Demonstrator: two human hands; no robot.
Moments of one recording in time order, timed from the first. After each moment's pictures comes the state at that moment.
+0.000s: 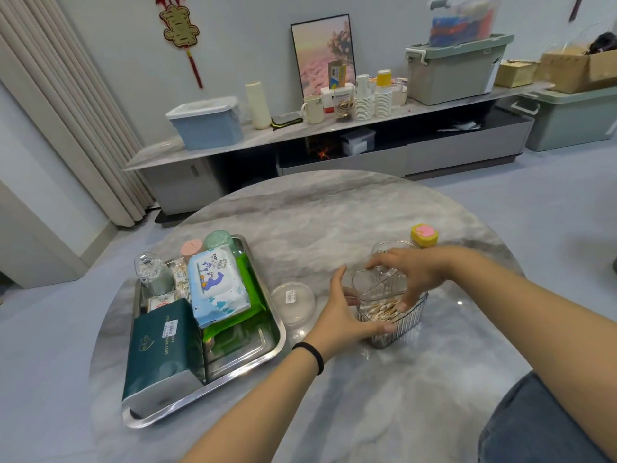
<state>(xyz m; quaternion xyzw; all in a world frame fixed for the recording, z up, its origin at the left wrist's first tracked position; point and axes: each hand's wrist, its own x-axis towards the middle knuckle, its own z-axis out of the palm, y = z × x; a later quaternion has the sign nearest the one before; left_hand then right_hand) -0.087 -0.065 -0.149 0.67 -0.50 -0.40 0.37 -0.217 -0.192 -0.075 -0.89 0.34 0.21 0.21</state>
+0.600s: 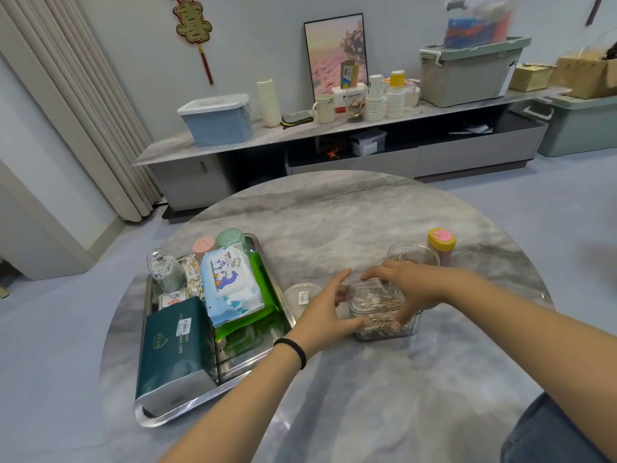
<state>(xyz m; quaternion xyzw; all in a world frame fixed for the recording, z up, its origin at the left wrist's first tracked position) -0.038 -0.058 -0.150 0.68 -0.55 -0.35 0.34 -0.192 -0.173 -0.093 -0.92 0.31 0.17 0.18</state>
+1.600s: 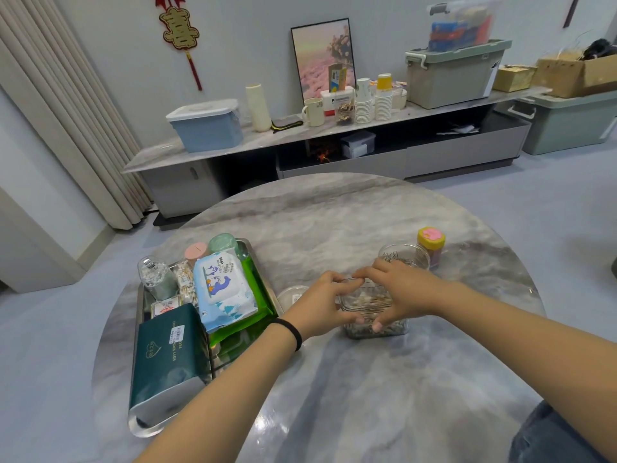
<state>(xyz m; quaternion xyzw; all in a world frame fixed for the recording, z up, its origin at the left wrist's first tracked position) -0.031 -0.077 -0.130 0.67 -0.67 -0.26 0.18 -0.199 -0.165 -0.110 -0.94 0.31 0.06 0.12</state>
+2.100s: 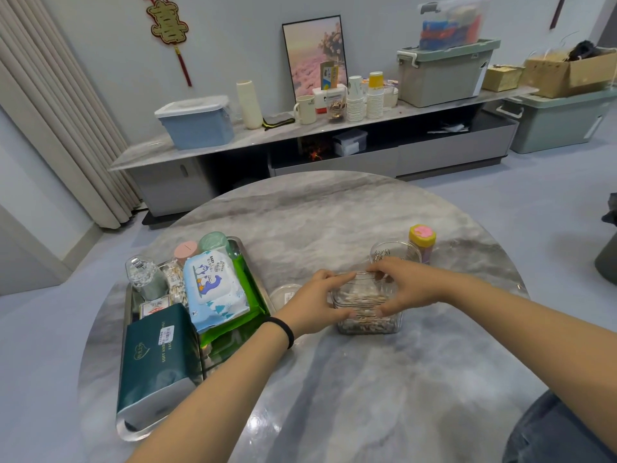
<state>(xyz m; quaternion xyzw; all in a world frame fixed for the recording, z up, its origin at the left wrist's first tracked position) -0.031 -0.077 -0.131 0.66 -0.66 -0.29 0.21 -0.212 -0.174 -0.102 -0.90 0.35 0.05 0.24</state>
